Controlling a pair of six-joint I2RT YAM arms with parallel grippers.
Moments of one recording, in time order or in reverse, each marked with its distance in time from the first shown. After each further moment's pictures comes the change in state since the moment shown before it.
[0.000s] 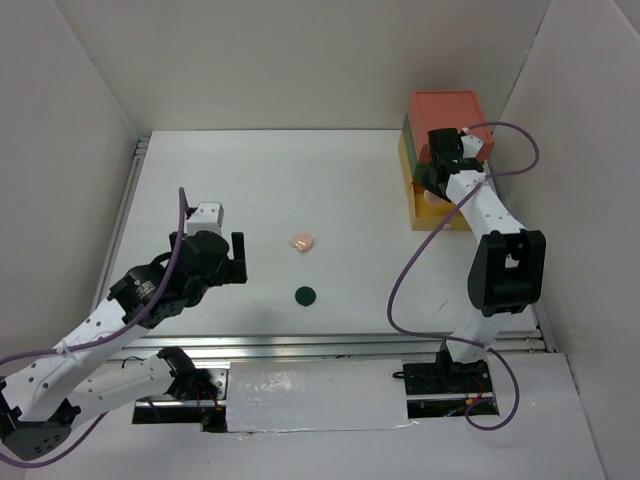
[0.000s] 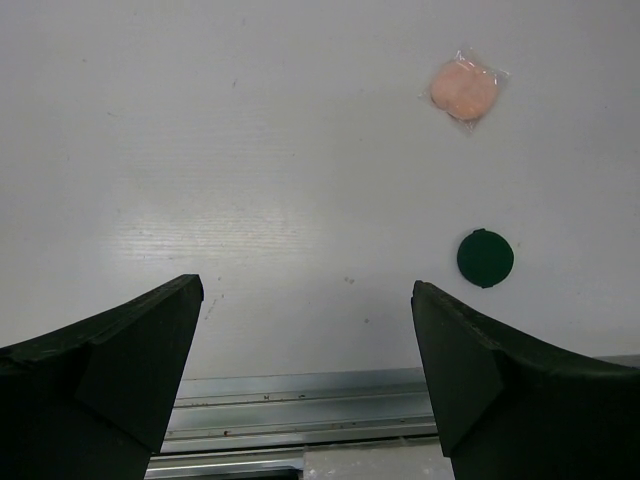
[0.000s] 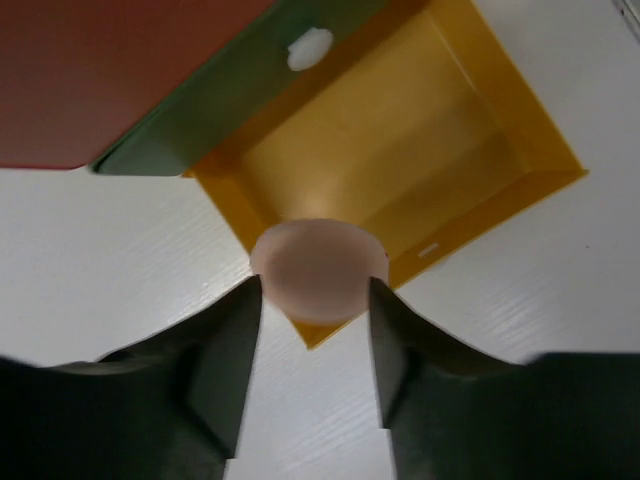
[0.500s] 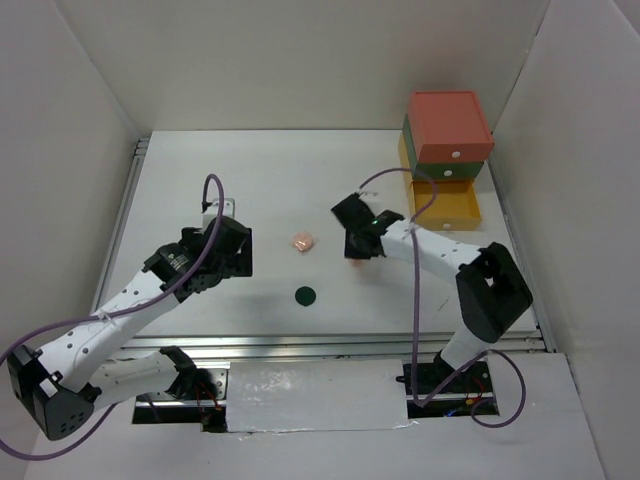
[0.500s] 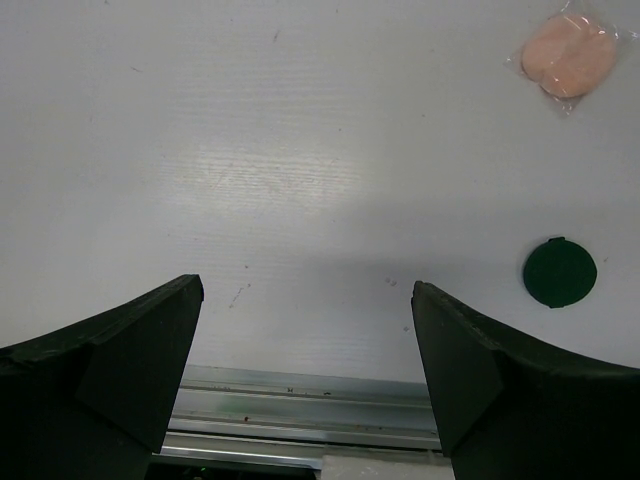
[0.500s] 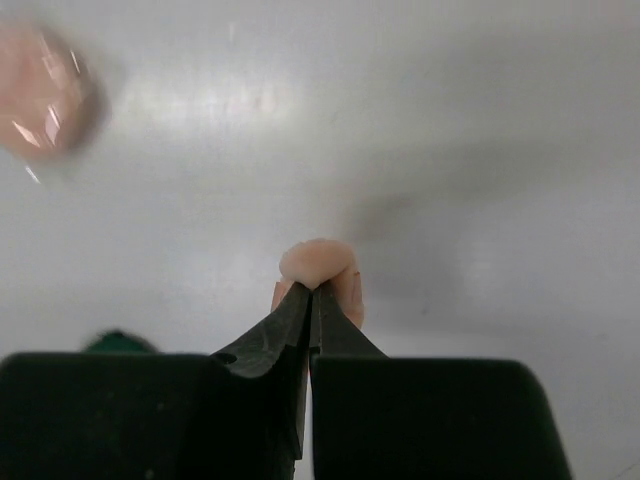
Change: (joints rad) left arm 0.101 0.196 0.000 0.002 0.025 0.006; right arm 0.629 -0.074 -0.364 0.010 -0.095 0.079
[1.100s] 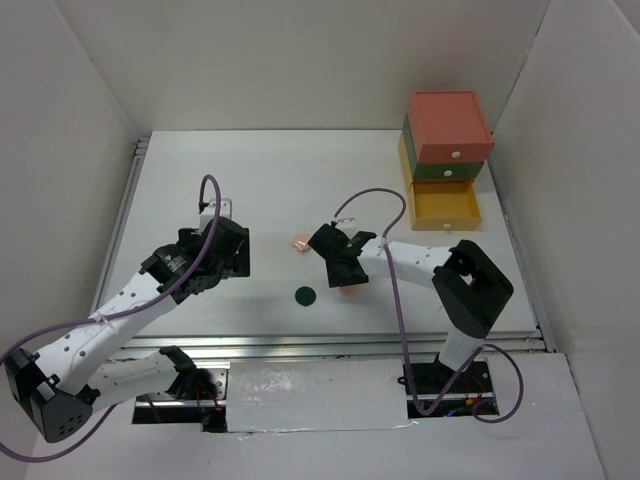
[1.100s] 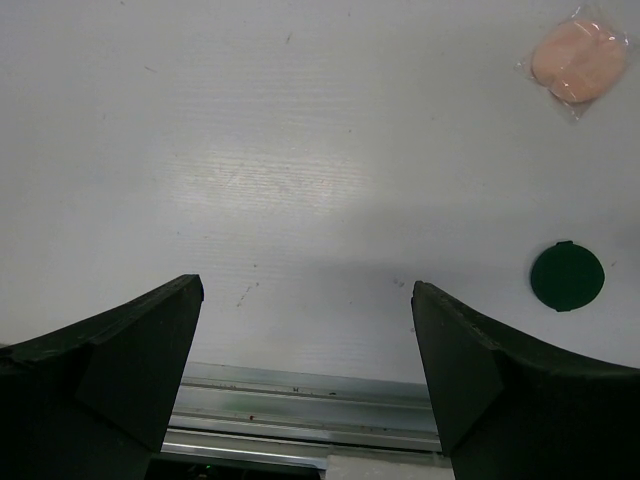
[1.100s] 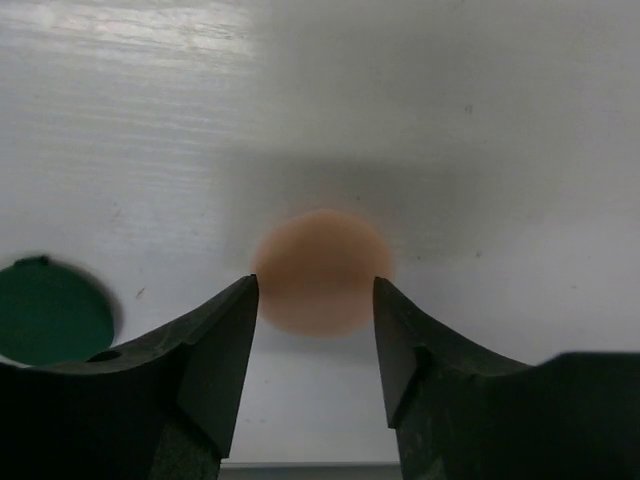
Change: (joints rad) left arm 0.000 -0.016 0.000 -0.015 -0.020 -0.006; right arm 0.138 0.038 -0.023 -0.044 0.056 0.015
